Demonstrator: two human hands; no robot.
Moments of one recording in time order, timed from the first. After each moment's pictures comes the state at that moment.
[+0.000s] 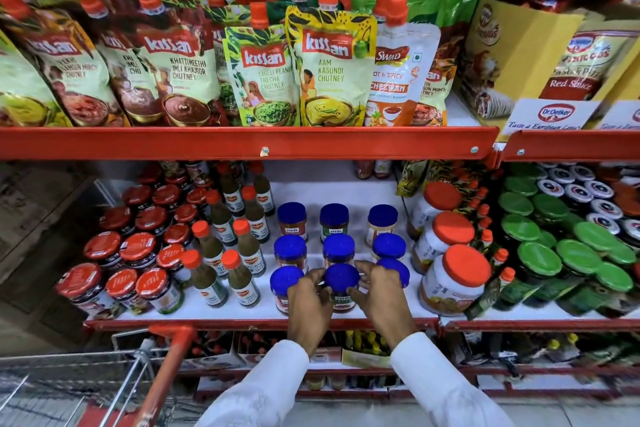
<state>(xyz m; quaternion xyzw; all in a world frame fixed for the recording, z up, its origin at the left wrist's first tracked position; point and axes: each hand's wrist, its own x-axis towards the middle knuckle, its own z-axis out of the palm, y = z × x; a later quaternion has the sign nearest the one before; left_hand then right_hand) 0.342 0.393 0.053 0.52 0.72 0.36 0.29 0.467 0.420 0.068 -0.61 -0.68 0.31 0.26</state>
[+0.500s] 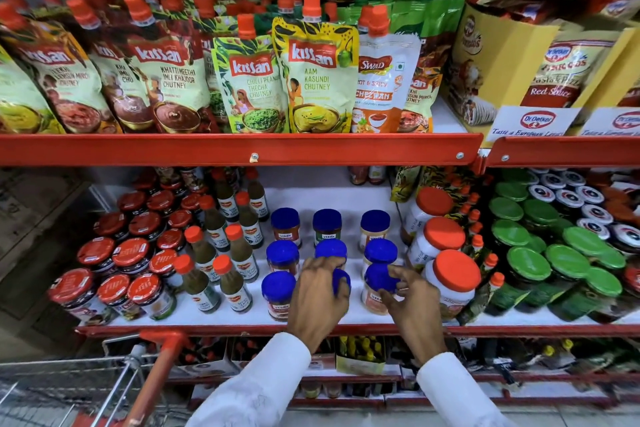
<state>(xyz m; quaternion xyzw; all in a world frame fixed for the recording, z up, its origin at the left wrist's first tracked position) 0.359 0.404 0.077 0.65 0.67 0.32 0.14 0.528 0.417 0.062 -0.65 -0.62 0.27 0.34</state>
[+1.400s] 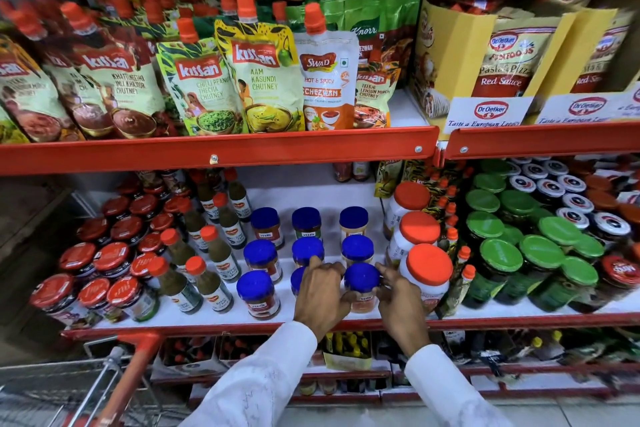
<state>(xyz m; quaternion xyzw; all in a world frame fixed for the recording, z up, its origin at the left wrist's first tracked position) 0.414 0.426 0.054 0.70 0.68 0.18 0.12 0.559 0.419 0.062 -0.62 -0.61 0.36 0.34</state>
